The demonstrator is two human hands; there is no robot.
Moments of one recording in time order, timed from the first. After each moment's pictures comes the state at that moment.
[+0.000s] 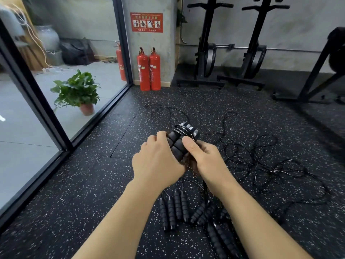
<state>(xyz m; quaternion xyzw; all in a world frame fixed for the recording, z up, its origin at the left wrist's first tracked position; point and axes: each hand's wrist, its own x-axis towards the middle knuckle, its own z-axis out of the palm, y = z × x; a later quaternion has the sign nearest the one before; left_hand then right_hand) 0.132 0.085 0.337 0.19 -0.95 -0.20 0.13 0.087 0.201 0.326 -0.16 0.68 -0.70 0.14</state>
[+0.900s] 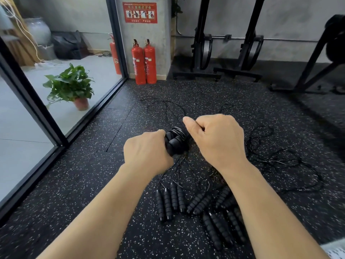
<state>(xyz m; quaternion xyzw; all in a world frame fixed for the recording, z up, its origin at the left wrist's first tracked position) 0.121 0.081 0.337 0.15 -0.99 -0.01 0.07 0.085 0.229 0.367 -0.27 0.89 -0.29 -0.24</state>
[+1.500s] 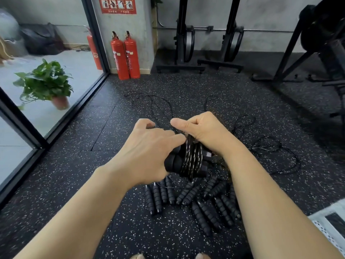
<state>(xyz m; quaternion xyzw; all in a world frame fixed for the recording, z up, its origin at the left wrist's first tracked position) 0.139 0.104 0.351 -0.19 -0.98 -0.02 0.11 0.058 0.264 0.353 -0.23 0.81 -0.52 0.10</state>
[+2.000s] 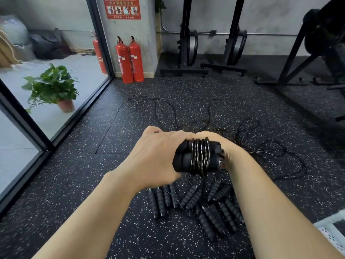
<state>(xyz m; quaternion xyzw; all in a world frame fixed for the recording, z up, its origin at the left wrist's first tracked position) 0.139 0.107 0.352 -0.17 -0.97 -0.15 0.09 0.053 0.261 0.332 -0.12 0.70 -0.61 0.35</state>
